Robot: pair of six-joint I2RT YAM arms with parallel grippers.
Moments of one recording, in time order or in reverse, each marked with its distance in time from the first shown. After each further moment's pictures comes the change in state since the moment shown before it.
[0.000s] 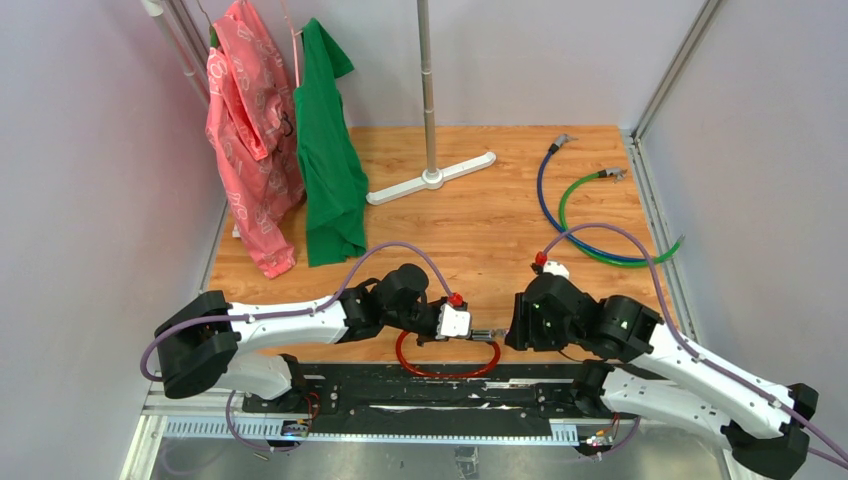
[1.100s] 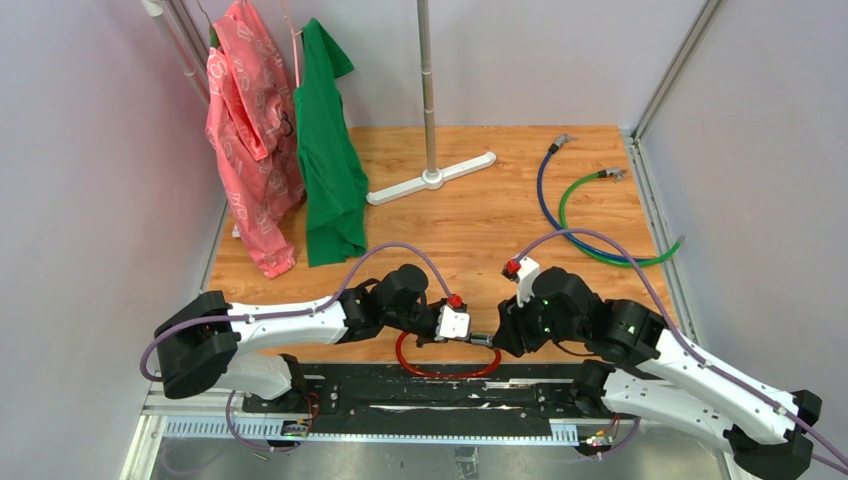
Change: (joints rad) left arm 0.000 -0.002 -0.004 0.001 0.024 0.000; right arm 0.000 -0.025 0.009 0.195 -0.206 -0.510
